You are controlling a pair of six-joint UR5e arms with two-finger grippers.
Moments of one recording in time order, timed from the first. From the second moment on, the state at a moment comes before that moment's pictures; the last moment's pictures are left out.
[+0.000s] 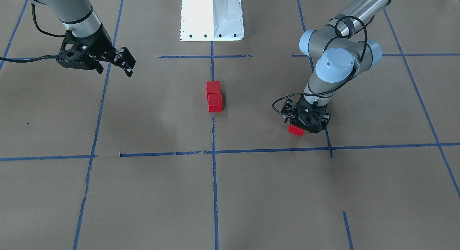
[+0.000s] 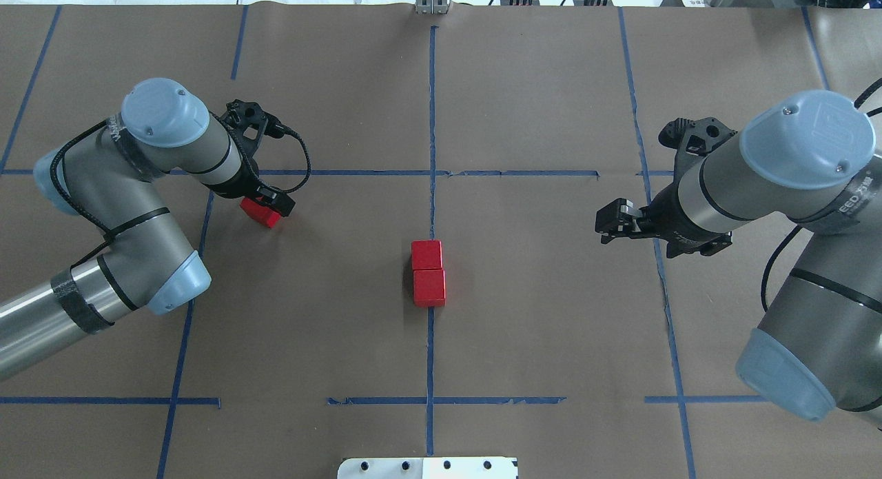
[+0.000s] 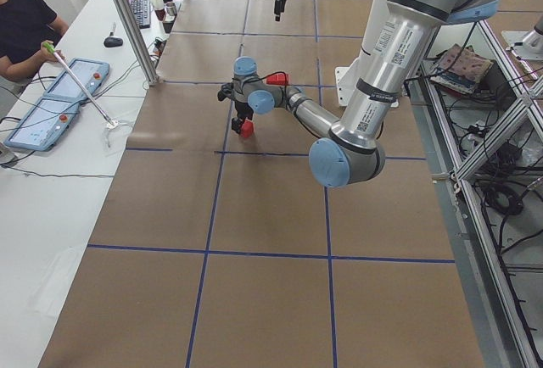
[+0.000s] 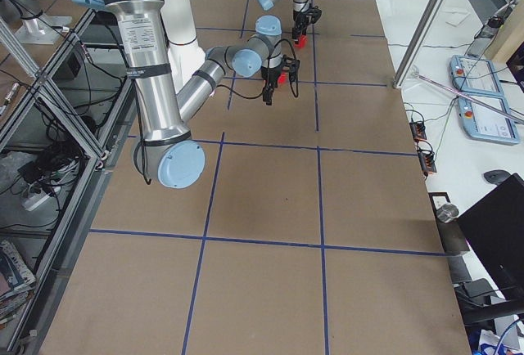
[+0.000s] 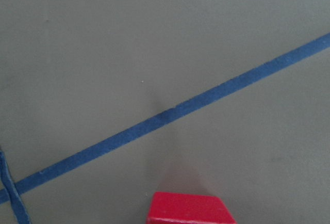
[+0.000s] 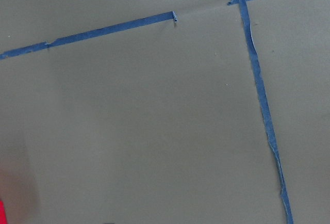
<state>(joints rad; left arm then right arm) -0.73 -2.04 -1.55 -1.87 -1.99 -0.59 0.69 -1.34 2.13 -1.63 2.00 1.29</state>
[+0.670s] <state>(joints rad) -0.71 -2.08 -1.58 -1.85 -1.97 -0.81 0.69 -1.34 2.12 -1.63 2.00 1.29</state>
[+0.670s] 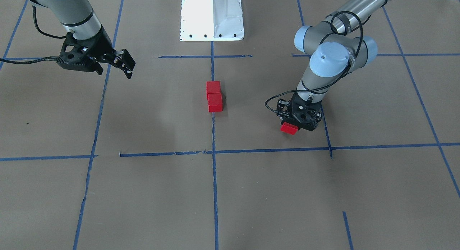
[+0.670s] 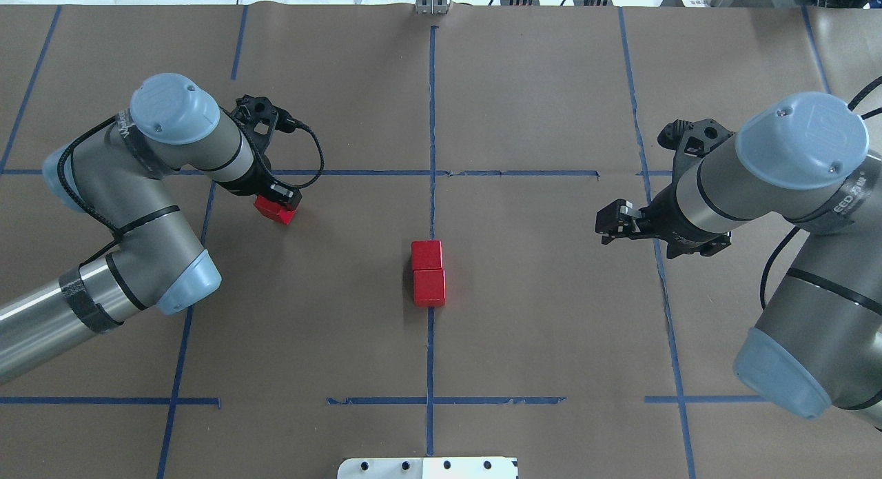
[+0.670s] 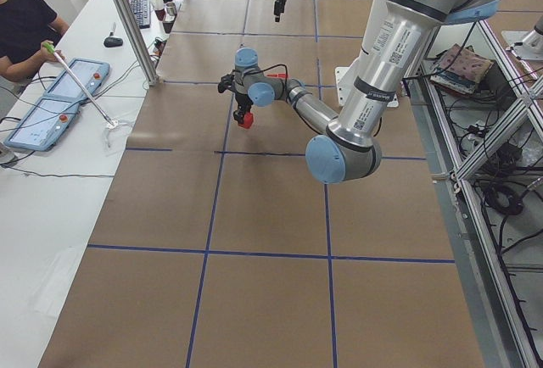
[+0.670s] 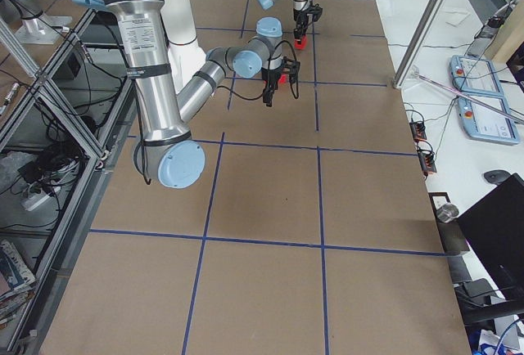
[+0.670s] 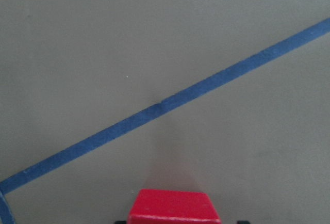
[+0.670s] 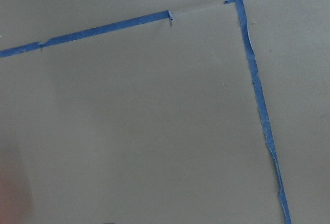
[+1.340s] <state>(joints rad) -0.48 -2.16 -1.79 -1.47 -1.68 -1.69 0.69 -1.34 2.12 -1.63 2.00 1.29</state>
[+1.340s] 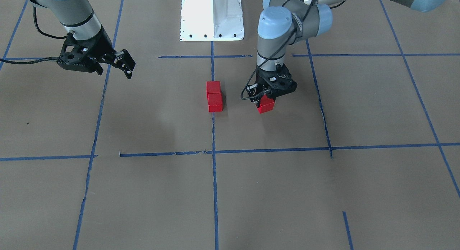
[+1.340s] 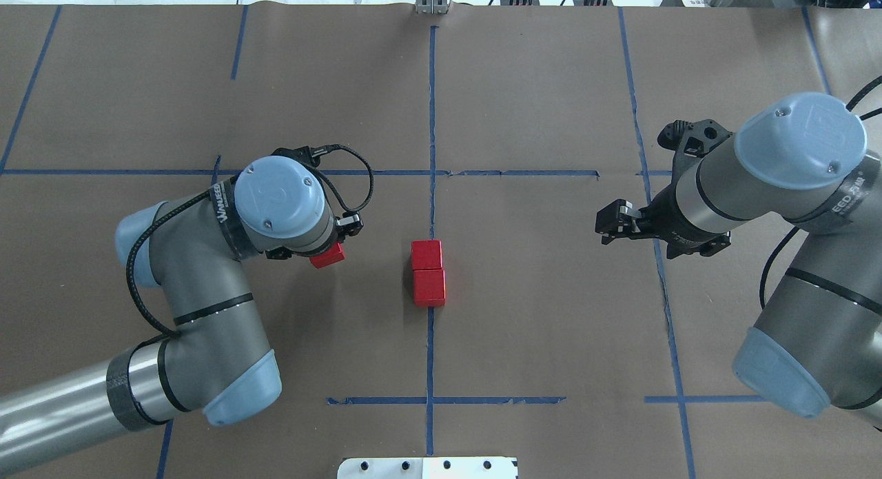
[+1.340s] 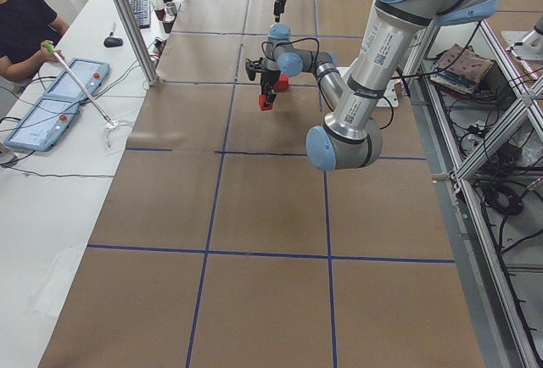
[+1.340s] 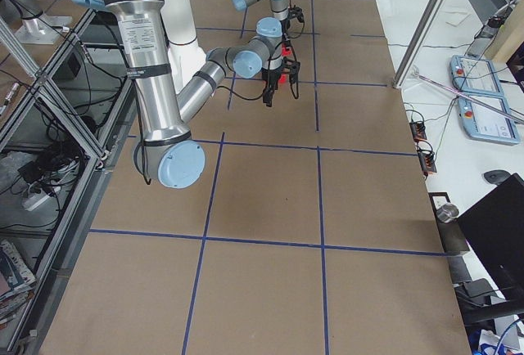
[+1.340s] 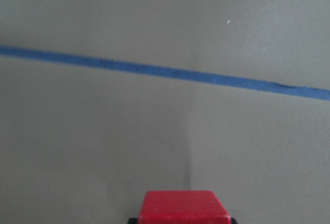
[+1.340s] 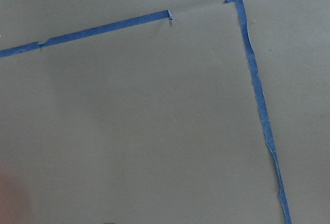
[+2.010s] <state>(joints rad) -0.41 -2.25 -1.79 -1.43 -1.67 -2.46 0.69 -1.34 2.13 -1.63 2.00 1.30</state>
